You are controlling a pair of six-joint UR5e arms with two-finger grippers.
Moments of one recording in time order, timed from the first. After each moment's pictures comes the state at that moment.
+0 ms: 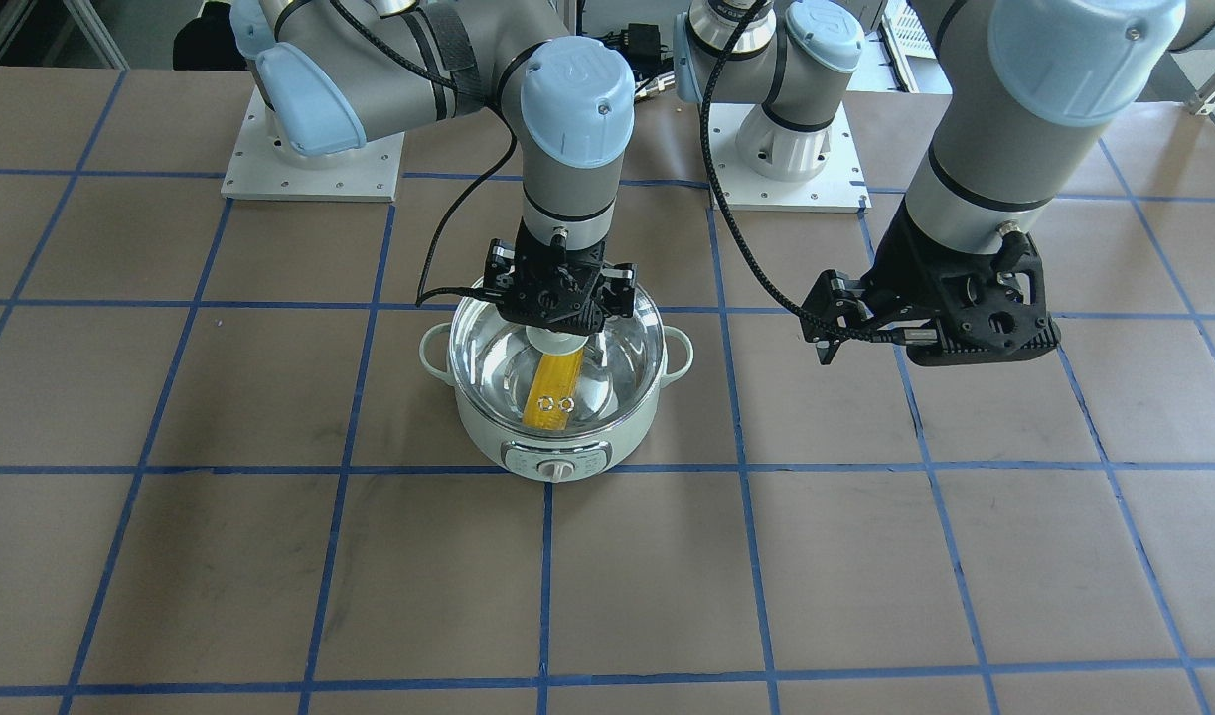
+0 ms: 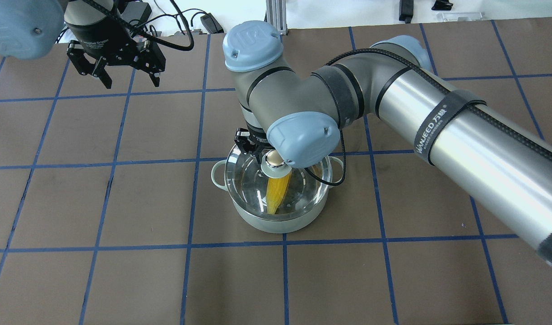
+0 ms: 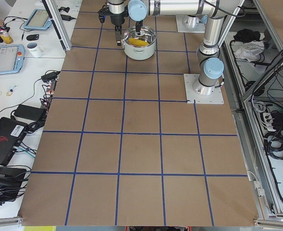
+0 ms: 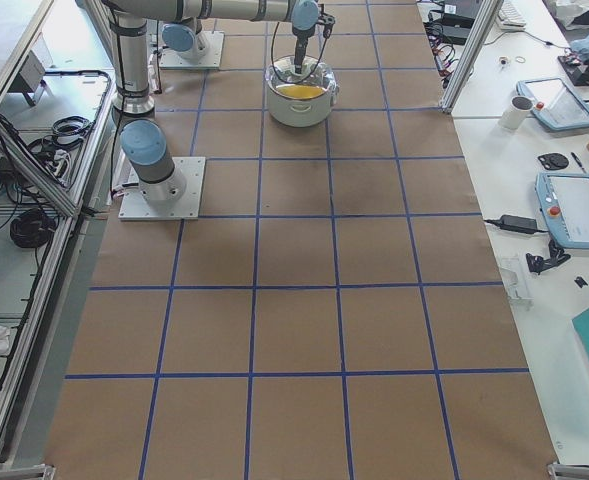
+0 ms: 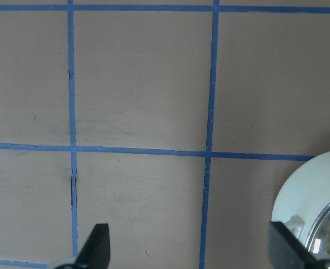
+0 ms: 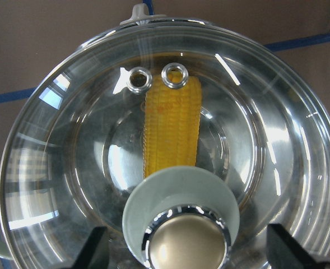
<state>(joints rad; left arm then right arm) -1.54 -1.74 -1.43 -1.53 1.65 -0.02 2.04 -1.28 1.58 -1.79 -1.58 0.64</state>
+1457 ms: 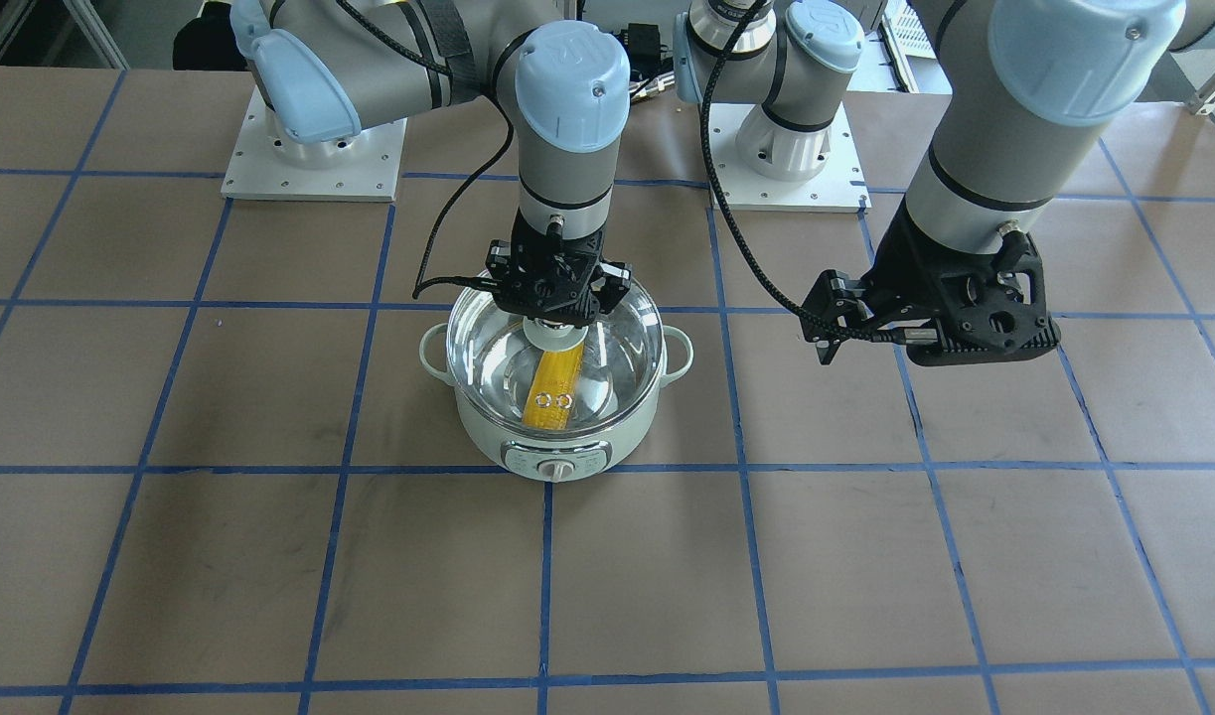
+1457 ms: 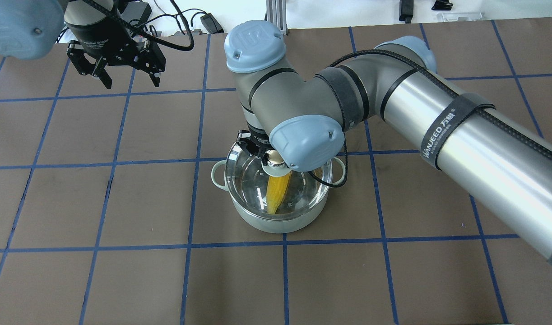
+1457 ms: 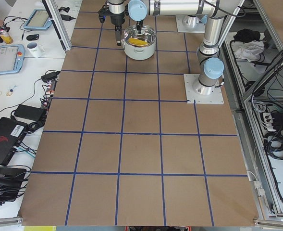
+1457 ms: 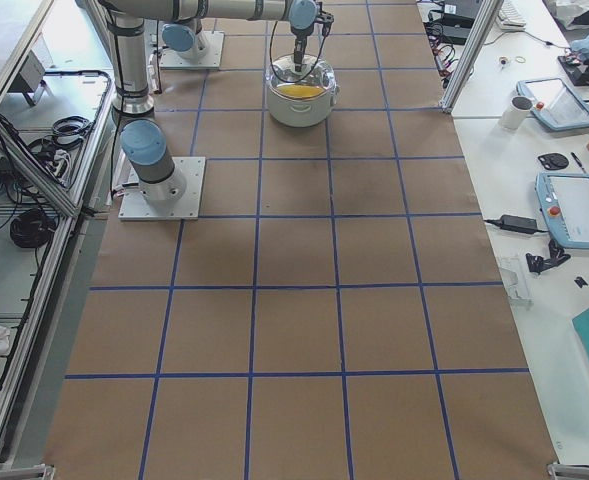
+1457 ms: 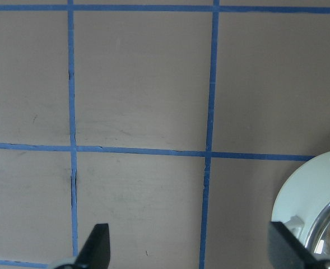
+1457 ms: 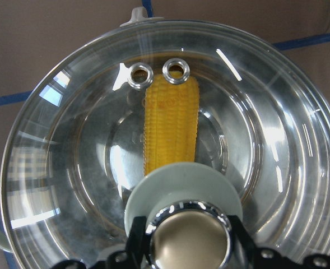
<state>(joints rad) -1.54 -1.74 -1.43 -1.53 1.65 -0.02 2.04 -1.30 1.59 -1.81 -1.58 0.65</state>
